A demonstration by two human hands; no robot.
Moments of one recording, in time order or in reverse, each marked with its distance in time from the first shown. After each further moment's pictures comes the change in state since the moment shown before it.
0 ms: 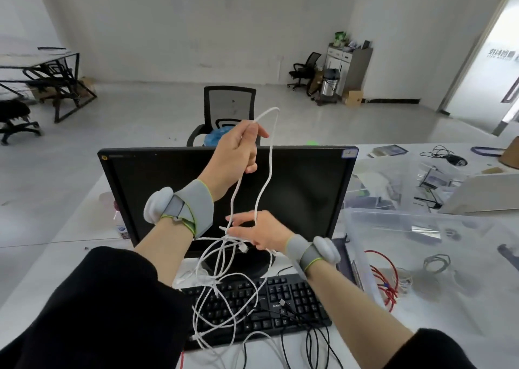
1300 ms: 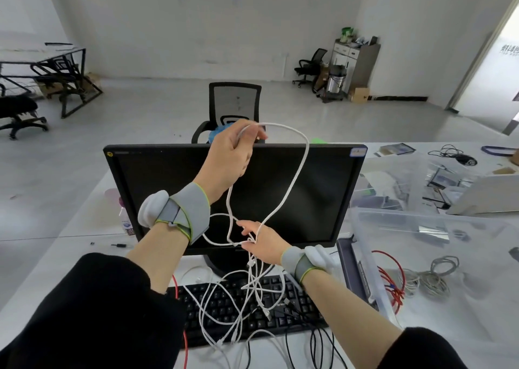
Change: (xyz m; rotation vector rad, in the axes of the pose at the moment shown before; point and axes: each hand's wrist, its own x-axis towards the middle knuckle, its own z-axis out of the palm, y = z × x) left_hand -0.012 0.001 -0.013 0.125 0.066 0.058; right_hand 0.013 0.032 0.018 -0.369 -0.034 -0.022
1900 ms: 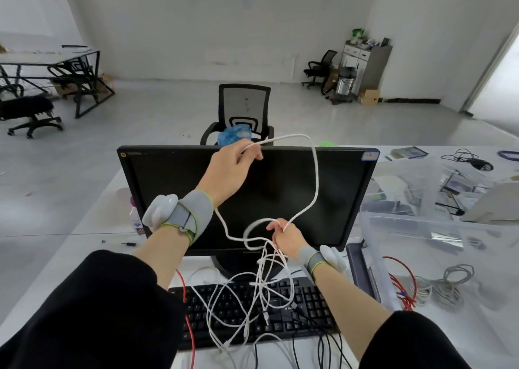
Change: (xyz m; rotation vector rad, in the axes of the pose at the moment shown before) left_hand 0.000 -0.027 -0.013 0.427 0.061 -0.034; right_hand 0.037 0.052 0.001 0.267 0.310 0.260
